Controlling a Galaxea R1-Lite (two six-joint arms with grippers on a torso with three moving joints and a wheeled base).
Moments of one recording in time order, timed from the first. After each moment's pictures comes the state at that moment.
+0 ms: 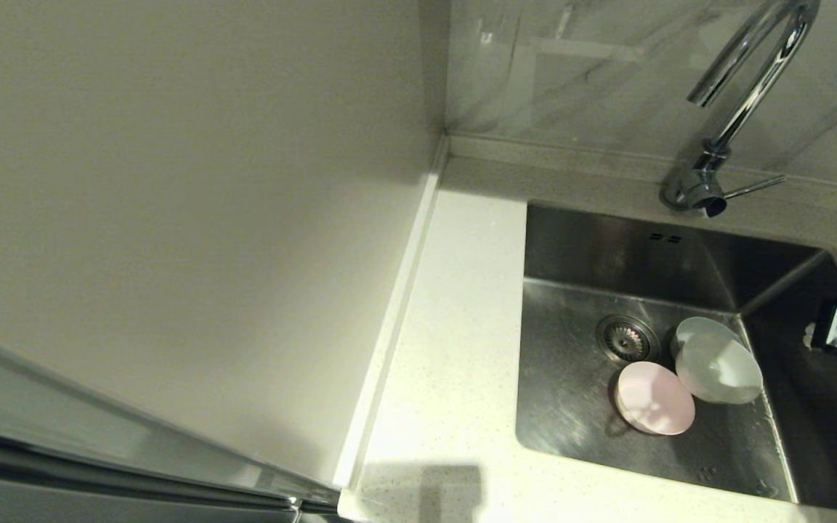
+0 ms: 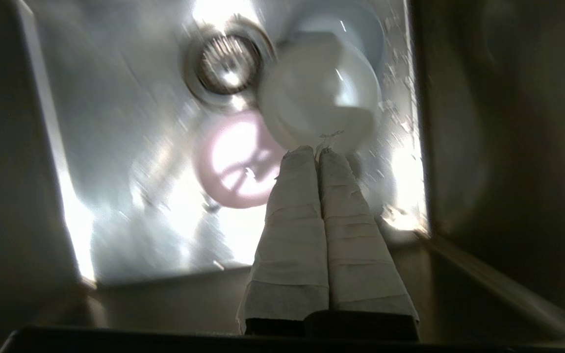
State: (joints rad) left arm 0.00 0.00 0.00 0.00 0.01 -0.02; right arm -0.13 1.40 -0.89 0.08 -0.16 0.26
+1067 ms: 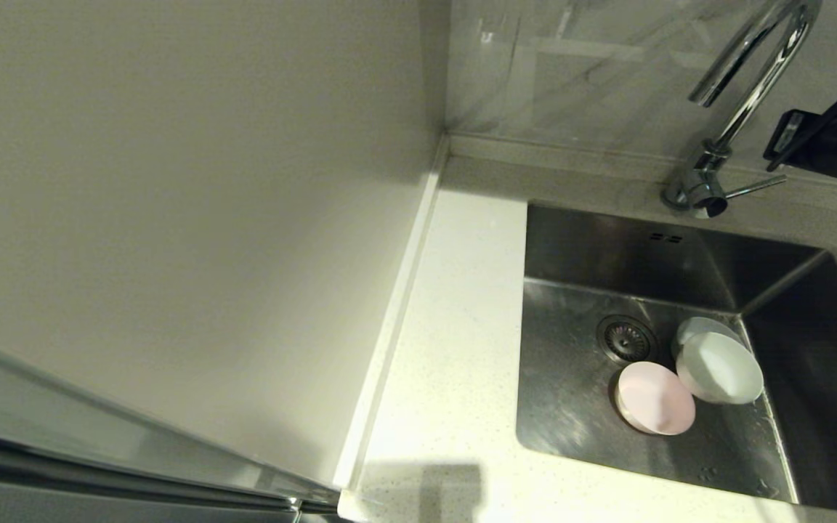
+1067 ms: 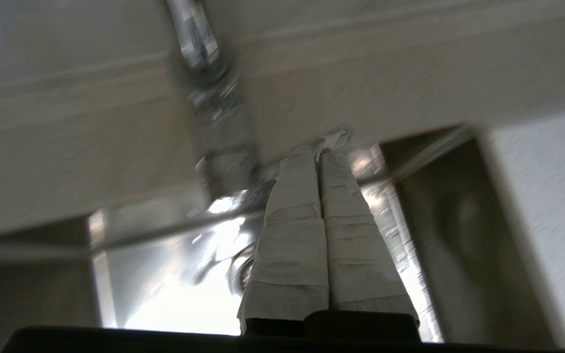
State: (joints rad) left arm 0.00 0.00 0.00 0.00 0.01 -0.02; right arm -0.05 1.81 -1.81 0.29 -0.41 0.30
